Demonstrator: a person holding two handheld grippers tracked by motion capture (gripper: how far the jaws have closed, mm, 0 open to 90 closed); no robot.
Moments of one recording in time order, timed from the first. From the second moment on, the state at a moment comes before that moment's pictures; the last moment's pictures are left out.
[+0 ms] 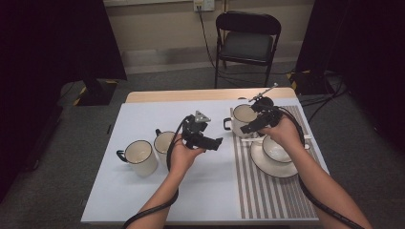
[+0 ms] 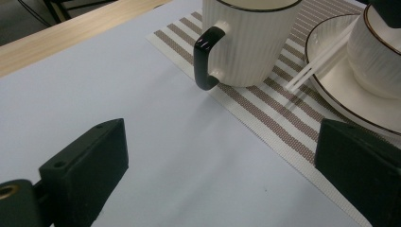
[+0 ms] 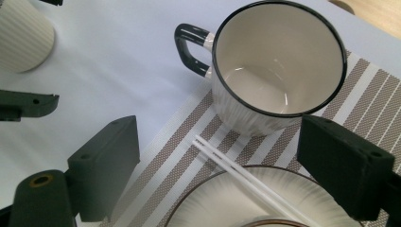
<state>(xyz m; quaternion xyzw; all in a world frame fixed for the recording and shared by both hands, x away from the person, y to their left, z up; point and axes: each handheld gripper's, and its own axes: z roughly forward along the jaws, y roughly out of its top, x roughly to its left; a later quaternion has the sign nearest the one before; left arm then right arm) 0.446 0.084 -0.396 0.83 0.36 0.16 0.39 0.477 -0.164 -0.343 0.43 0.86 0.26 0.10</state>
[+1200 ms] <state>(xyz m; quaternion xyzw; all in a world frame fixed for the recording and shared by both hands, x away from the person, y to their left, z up) 0.428 0.101 -0.394 0.84 0.34 0.14 0.40 0.454 -0.163 -0.346 0.40 0.88 0.26 0.09</state>
